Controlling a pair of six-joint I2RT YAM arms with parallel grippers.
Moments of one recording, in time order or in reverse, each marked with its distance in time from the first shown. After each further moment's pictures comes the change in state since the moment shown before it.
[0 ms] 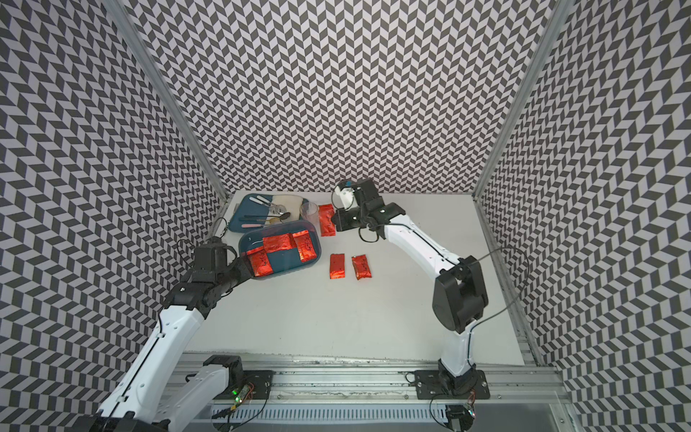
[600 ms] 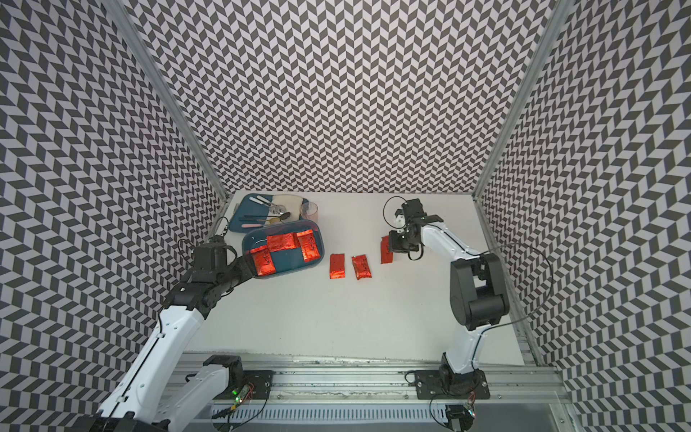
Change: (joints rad) left arm -0.004 -0.001 -0.002 0.019 0.050 0.019; right arm -0.282 -0.033 -0.304 -0.174 0.072 -0.078
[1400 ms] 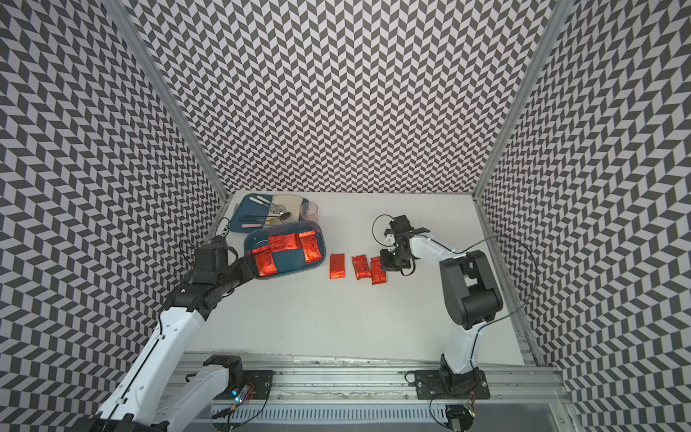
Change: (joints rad) left arm -0.014 -0.010 -0.008 0.002 0.006 0.003; right arm 0.090 0.021 -0.138 0.026 -0.020 0.017
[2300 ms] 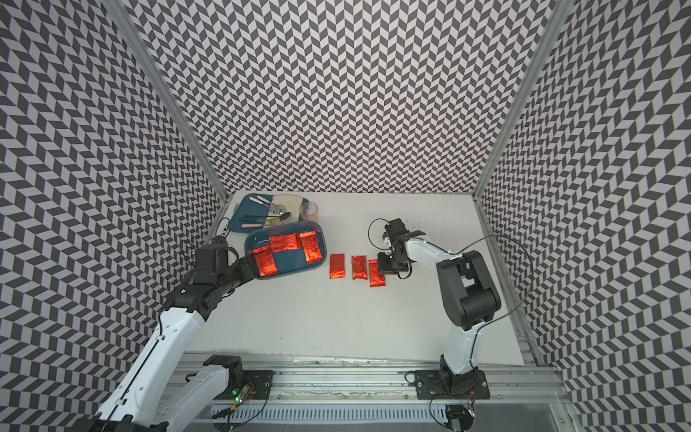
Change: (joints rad) left arm -0.008 -0.004 -0.001 0.000 0.000 0.000; right arm 0.034 0.000 -0.016 0.009 0.075 0.044
